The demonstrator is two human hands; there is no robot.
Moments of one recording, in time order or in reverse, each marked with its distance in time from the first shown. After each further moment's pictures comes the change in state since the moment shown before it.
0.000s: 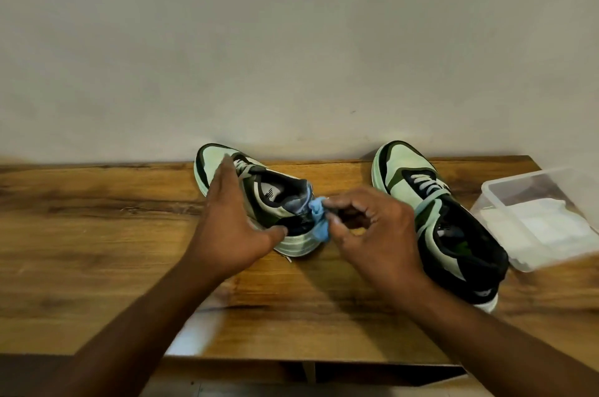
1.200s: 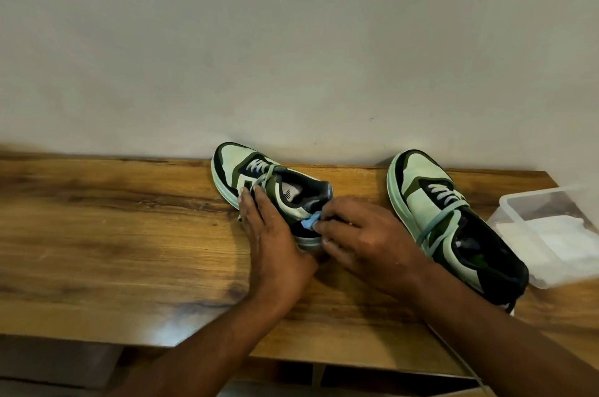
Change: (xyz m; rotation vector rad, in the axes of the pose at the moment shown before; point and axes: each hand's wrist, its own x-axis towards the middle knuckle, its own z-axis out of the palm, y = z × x) left_hand -0.032 0.023 0.062 -0.122 0.142 -0.166; right_hand 0.018 0.007 0.005 -0.340 -0.346 -0.657
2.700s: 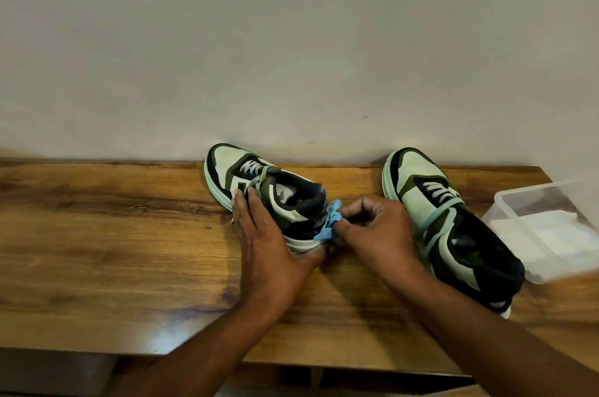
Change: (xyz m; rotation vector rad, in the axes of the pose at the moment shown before) left_hand 0.000 -0.007 -0.002 0.045 0.034 0.029; right_hand 0.001 -0.001 0.020 0.595 0.255 1.112
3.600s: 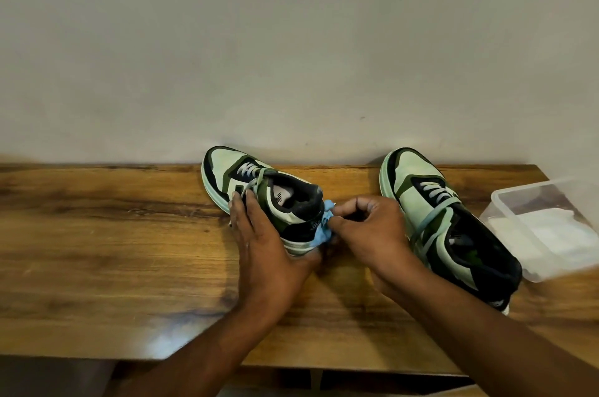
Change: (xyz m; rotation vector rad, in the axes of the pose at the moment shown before) left_hand 0.000 0.002 -0.001 0.012 0.005 -0.003; right_hand -0.001 -0.010 0.006 0.164 0.002 0.071
